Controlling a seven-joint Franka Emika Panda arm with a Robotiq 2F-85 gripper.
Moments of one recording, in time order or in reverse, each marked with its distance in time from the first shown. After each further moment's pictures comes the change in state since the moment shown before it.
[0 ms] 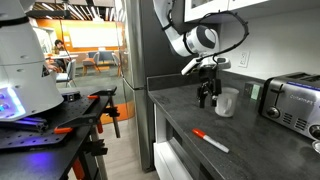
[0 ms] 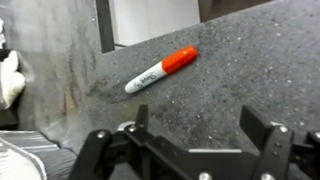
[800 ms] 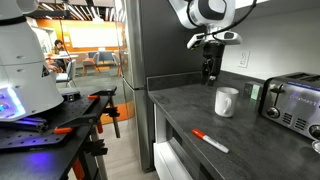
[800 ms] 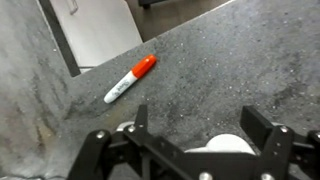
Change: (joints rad) arm -0.121 -0.234 0.080 -0.116 0.298 0.020 -0.082
